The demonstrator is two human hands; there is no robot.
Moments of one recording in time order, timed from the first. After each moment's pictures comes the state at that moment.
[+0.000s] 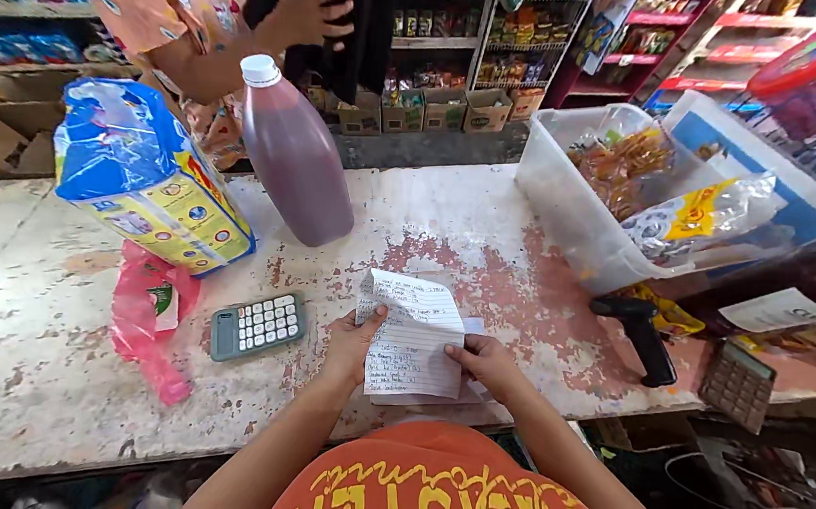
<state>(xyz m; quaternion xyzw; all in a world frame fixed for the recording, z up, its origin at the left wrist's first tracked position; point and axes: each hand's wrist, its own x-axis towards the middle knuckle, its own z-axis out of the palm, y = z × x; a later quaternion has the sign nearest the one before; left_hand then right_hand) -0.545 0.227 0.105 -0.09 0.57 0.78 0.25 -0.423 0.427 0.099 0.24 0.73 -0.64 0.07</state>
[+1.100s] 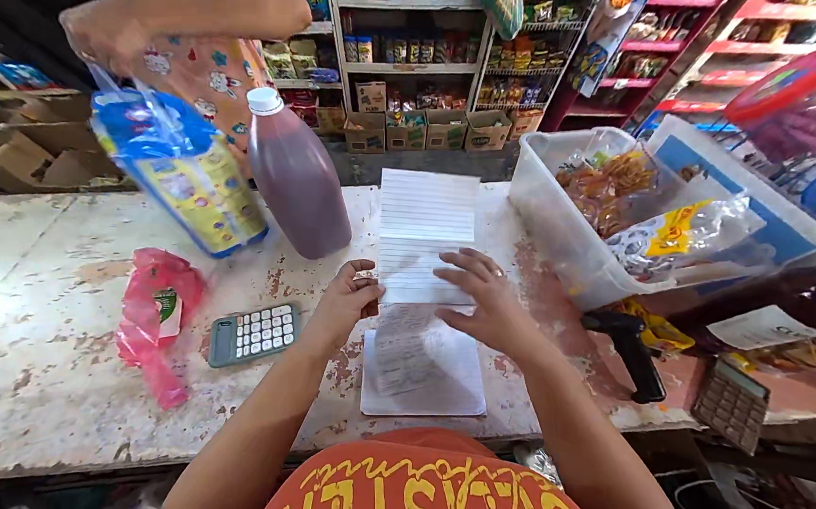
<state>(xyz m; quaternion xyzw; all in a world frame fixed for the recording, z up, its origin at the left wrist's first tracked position) -0.597 0.238 0.155 0.11 0.65 0.70 0.28 -0.483 0.470 0.173 -0.10 0.93 -0.30 -0.19</state>
